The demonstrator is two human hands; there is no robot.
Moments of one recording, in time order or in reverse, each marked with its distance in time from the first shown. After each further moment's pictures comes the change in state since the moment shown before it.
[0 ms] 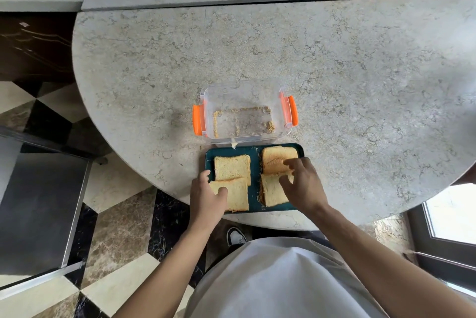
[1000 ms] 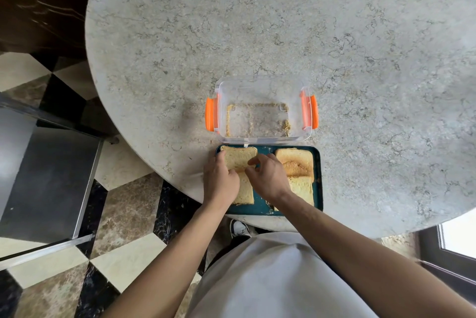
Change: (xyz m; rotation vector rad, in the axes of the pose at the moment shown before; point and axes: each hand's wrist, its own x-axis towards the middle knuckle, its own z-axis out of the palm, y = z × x) left_hand 0.036 0.032 0.008 0.089 0.031 0.028; right_hand 0.040 -0.074 0.058 0.105 -0.229 0.013
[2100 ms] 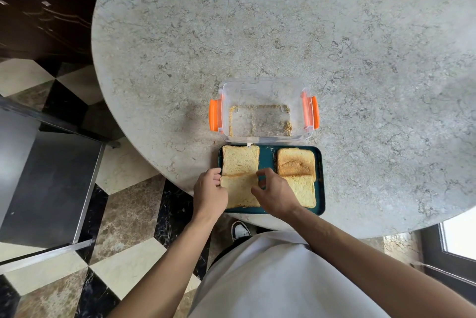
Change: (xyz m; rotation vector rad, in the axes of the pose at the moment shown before) left_hand -0.015 -0.044 -0.014 -0.122 0.001 -0.078; right_hand -0.033 0.018 0.005 0.044 -0.139 0.033
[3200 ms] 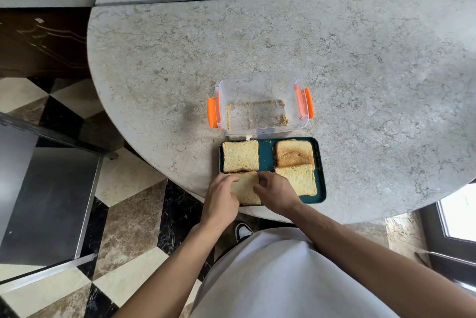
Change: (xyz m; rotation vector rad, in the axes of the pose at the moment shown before) left_hand -0.025 -0.014 0.004 0.267 -0.135 0.389; right_hand -0.018 -0.002 0.012 -0.020 0.043 0.029
